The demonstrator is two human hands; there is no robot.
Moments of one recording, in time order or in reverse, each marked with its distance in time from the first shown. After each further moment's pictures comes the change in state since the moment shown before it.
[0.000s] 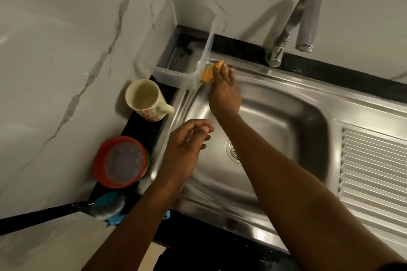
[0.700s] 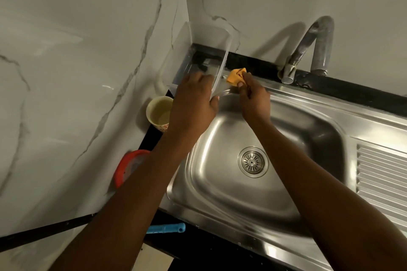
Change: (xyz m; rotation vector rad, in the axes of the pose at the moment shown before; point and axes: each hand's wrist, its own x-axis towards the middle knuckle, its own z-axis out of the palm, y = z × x) left_hand 0.100 0.066 -0.017 1.090 0.216 0.682; right_hand 0.019 0.022 -0.039 0.436 0.141 -0.010
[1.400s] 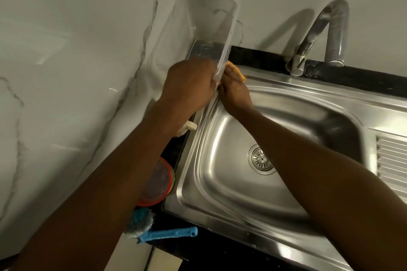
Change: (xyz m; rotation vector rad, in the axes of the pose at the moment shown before) left_hand 0.046 -0.003 -0.038 0.303 -0.215 0.102; right_hand 0.022 -0.003 0.068 -0.174 -0.237 -0.325
